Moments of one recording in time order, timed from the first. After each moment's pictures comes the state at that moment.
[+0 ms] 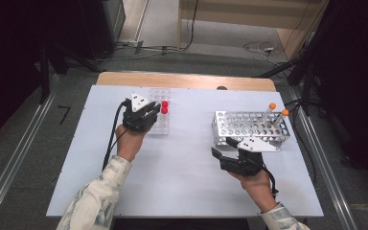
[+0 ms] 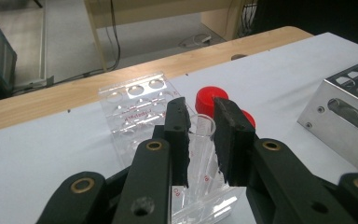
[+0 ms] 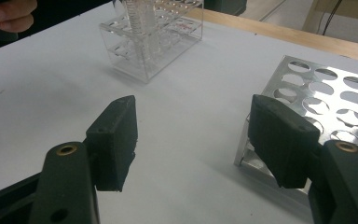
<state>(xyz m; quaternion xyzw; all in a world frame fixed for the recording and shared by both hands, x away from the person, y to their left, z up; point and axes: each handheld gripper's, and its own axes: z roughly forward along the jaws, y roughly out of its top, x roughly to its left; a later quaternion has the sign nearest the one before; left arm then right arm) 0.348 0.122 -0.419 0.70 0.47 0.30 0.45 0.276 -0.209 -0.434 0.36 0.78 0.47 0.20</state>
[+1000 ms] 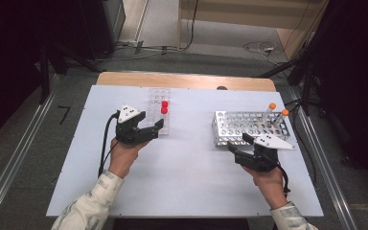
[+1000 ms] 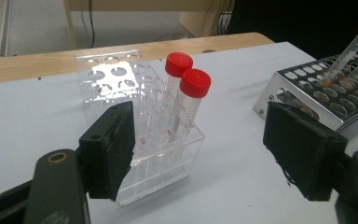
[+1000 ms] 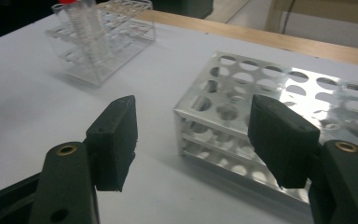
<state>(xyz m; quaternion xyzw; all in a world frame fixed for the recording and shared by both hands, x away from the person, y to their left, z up) 0.307 0.136 -0.423 0.68 0.49 0.23 0.50 0.287 -0.249 -0.432 0.41 0.75 0.46 0.23</state>
